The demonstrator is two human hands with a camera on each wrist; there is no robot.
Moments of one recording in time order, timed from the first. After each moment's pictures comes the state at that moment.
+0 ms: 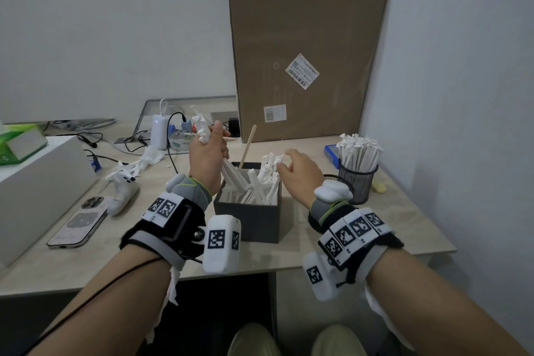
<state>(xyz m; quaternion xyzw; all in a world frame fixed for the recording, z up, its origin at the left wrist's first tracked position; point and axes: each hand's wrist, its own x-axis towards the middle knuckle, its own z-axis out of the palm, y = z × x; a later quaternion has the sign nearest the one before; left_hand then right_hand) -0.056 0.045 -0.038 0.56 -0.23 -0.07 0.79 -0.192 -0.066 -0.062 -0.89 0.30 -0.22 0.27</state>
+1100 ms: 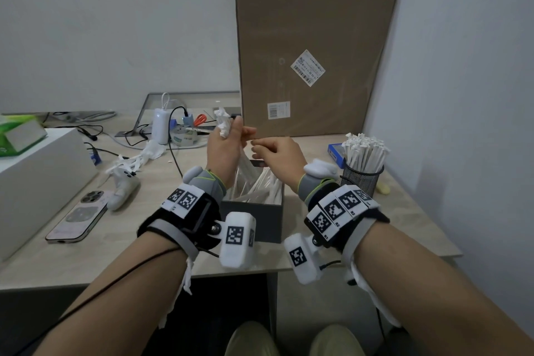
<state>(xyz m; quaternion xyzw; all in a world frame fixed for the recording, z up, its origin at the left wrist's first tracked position) -0.069 0.033 -0.034 0.59 -0.29 -0.07 0.75 -0.150 -0.052 -0.044 -0.80 0.17 -0.29 0.49</state>
